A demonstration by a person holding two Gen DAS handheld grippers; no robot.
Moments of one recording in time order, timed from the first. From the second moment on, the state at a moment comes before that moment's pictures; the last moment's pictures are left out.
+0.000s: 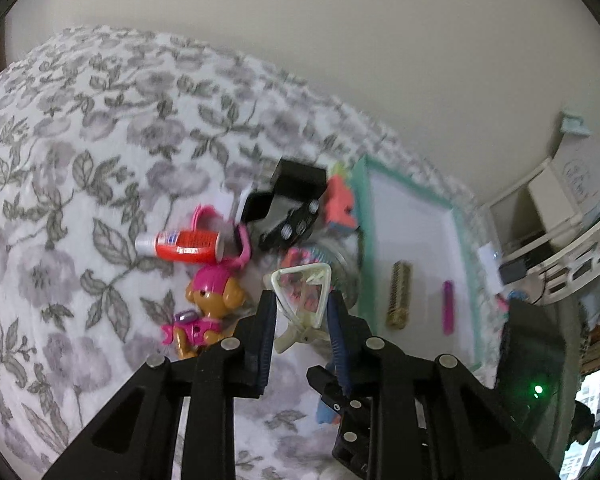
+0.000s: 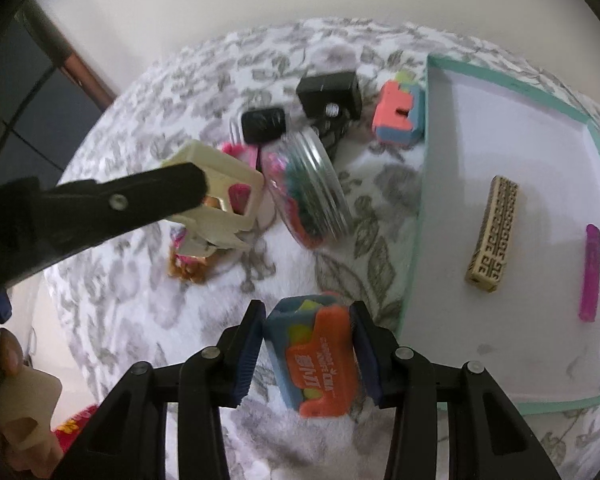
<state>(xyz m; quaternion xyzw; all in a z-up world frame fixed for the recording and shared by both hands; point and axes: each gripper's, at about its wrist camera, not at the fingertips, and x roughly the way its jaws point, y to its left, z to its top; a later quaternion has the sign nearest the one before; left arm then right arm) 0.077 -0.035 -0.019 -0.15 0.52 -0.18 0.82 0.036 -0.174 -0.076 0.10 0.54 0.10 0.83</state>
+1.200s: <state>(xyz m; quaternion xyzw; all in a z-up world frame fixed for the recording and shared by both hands) 0.043 -0.095 0.020 -0.12 0.43 -0.28 0.85 -0.005 -0.324 -0.030 0.24 0.41 -0.05 0.88</state>
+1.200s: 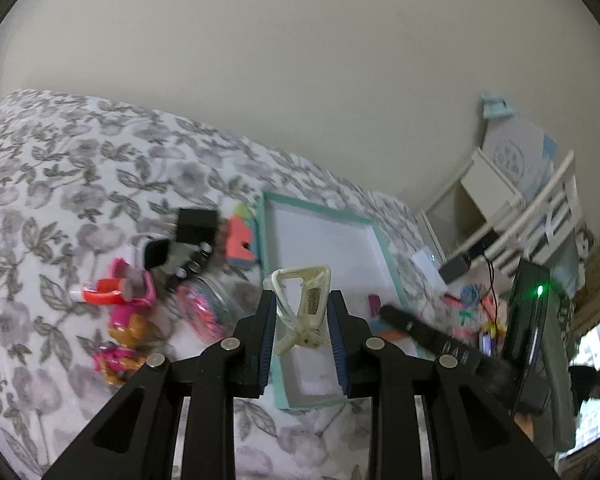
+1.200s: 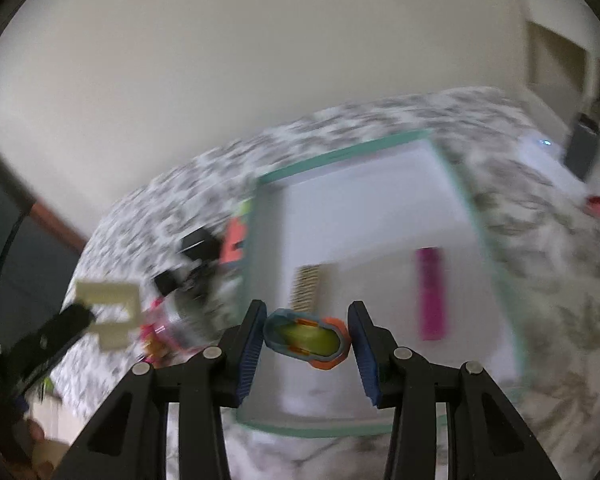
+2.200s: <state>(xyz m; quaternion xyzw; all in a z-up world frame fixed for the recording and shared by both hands) 0.028 -0.185 -0.061 0.04 0.55 -0.27 0.79 -0.029 -0.364 -0.063 0.18 0.45 -0.22 0.85</state>
